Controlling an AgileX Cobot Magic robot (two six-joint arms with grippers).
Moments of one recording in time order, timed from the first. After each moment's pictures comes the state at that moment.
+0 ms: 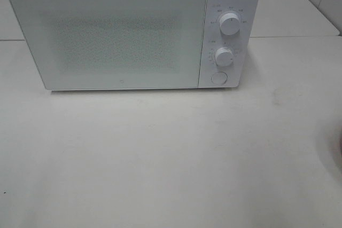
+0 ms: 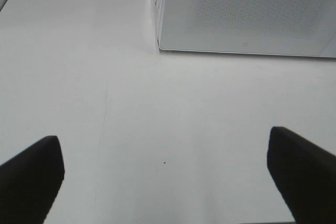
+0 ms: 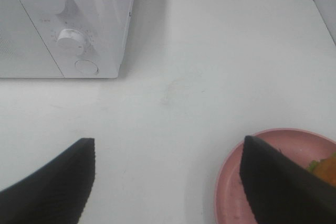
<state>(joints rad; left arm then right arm) 0.00 -0.01 -0.50 -0.08 1.04 0.02 0.09 0.63 -0.56 -0.07 0.51 0.14</state>
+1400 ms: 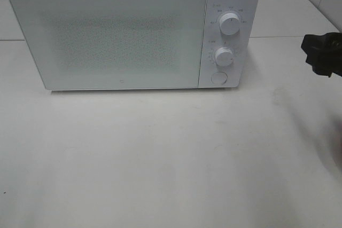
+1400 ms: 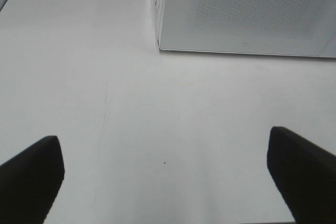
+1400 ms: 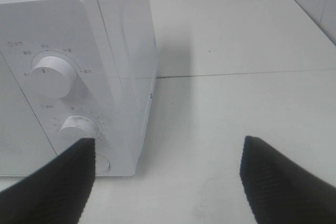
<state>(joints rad) 0.00 -0.01 -0.50 -0.08 1.04 0.02 0.18 1.12 -0.31 0.19 -0.57 -0.05</state>
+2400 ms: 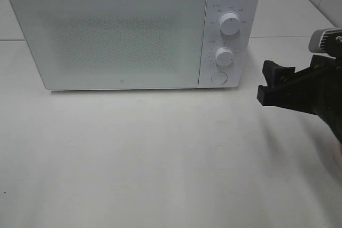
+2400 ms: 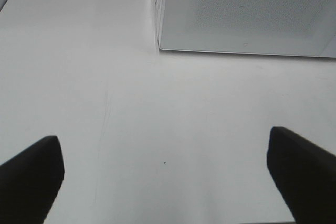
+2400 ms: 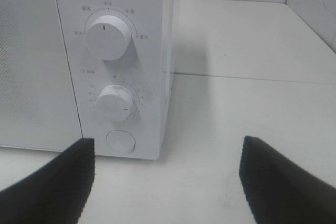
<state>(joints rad) 0.00 -0.01 -0.50 -0.08 1.04 0.02 0.66 1.36 -0.23 0.74 -1.04 -0.40</state>
